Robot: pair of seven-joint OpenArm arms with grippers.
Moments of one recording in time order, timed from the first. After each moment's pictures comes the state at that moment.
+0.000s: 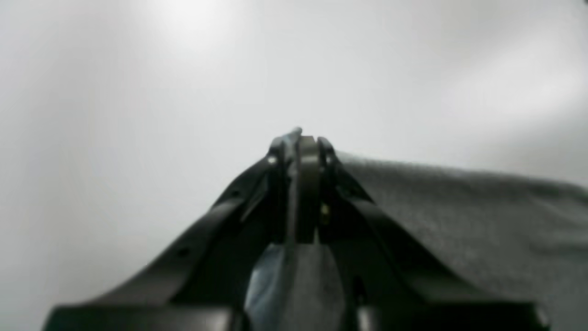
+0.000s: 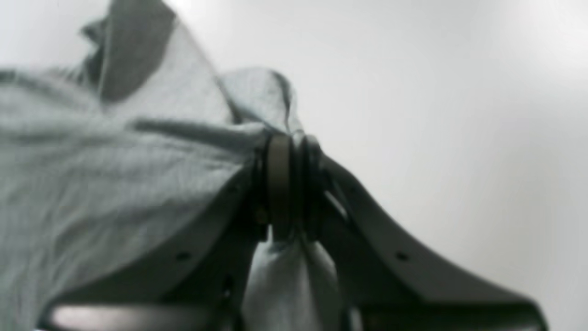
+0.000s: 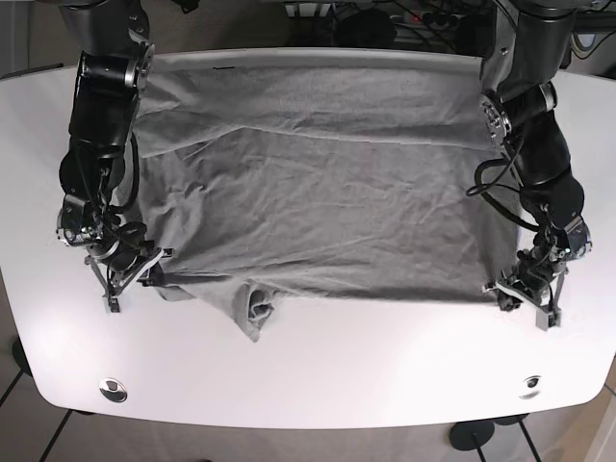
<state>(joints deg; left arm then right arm) -31.9 -16.1 -26.1 51.6 -8.2 -29.5 32.2 20.8 15.2 15.2 68.6 15.7 27.6 -42.4</state>
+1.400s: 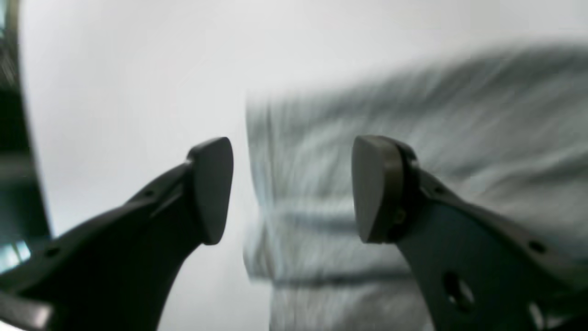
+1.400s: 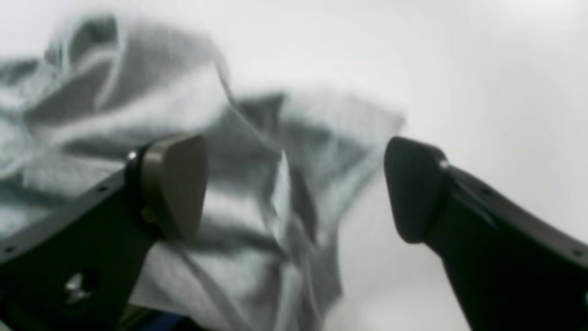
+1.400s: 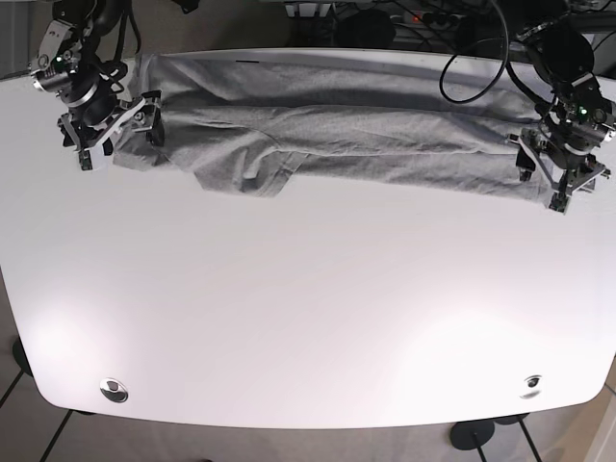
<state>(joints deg) 7.7 -15.3 -33.9 105.3 -6.7 -40.1 51.9 -20.8 10.4 29.4 113.4 30.3 30.0 -57.7</state>
